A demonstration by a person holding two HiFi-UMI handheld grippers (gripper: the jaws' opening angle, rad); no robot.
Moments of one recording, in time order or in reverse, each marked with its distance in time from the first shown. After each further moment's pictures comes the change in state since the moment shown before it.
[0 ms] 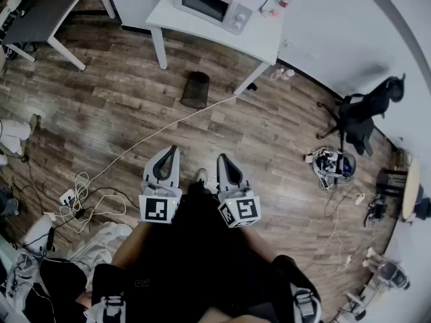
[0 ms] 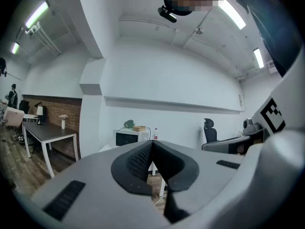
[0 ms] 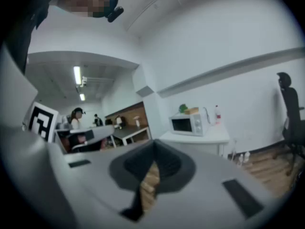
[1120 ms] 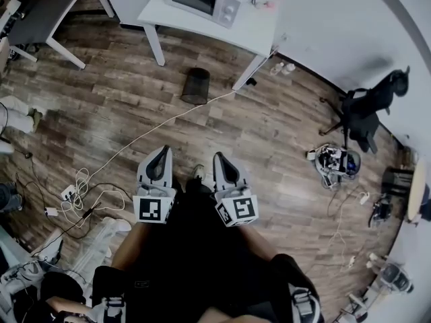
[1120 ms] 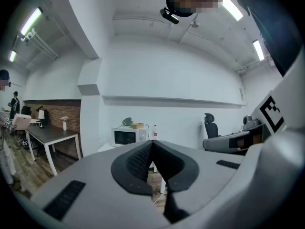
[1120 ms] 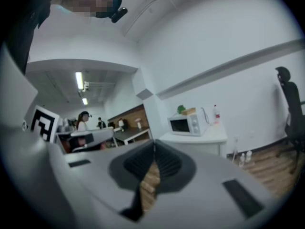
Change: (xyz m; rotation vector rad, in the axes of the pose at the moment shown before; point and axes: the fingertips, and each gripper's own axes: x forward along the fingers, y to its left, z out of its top) left arm 0.012 -0.049 -0.010 0.048 0.022 0.033; right arm -0.029 -0.049 -0.001 0.025 -0.024 0.043
